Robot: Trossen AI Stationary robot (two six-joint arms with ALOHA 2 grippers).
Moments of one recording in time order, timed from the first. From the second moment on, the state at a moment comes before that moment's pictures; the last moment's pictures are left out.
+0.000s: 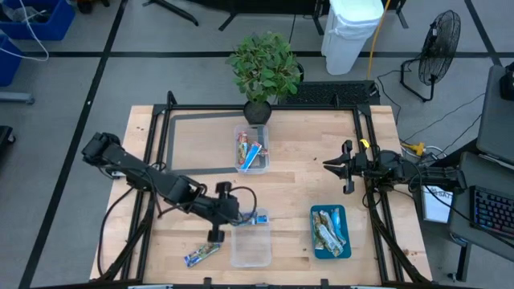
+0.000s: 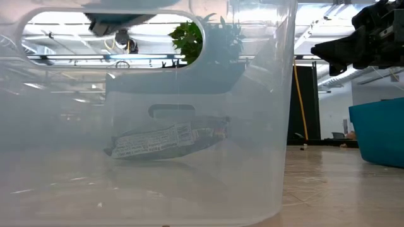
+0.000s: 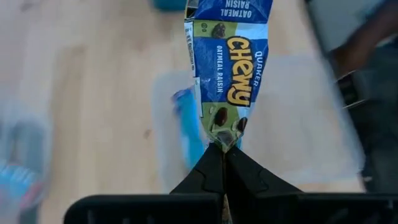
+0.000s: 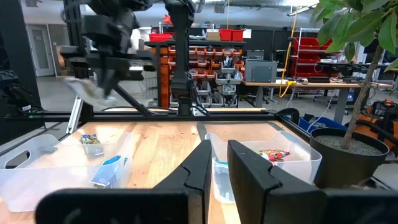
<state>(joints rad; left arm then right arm) -0.45 1.54 1.25 -0.61 -0.17 -0.30 -0.07 0.01 0.01 0.08 0.00 -0.01</state>
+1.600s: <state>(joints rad) -0.29 1.76 1.22 -0.41 0.24 -0.21 -0.07 0.01 0.01 0.08 0.00 -0.01</state>
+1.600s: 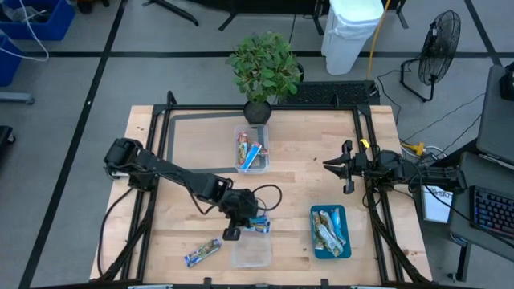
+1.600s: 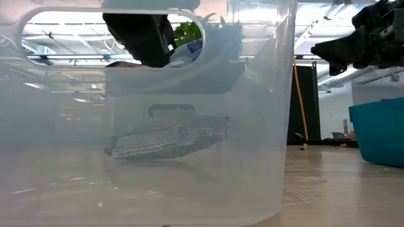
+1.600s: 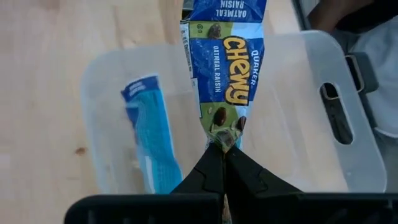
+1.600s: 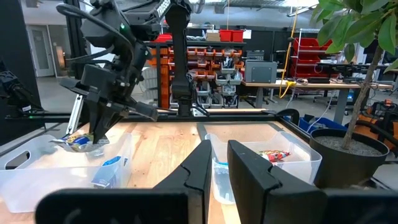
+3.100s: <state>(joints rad) -0.41 1.03 0.65 -0.20 -0.24 -0.30 -0.07 0.01 0.02 0.08 0.00 -0.01</state>
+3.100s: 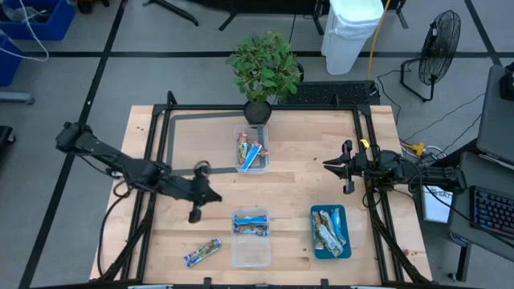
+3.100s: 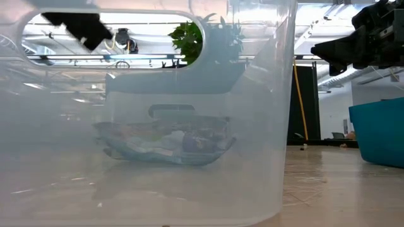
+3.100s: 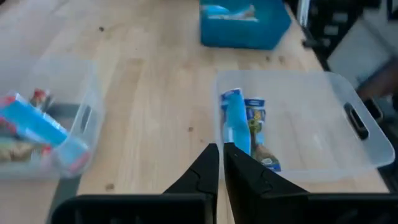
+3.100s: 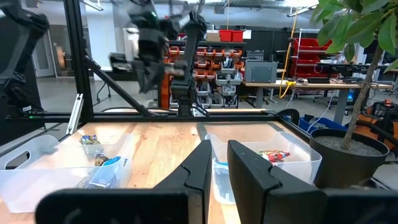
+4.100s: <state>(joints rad) -0.59 1.45 0.73 -0.16 0.19 -0.90 -0.07 0.01 0.01 0.08 0.00 -0.01</state>
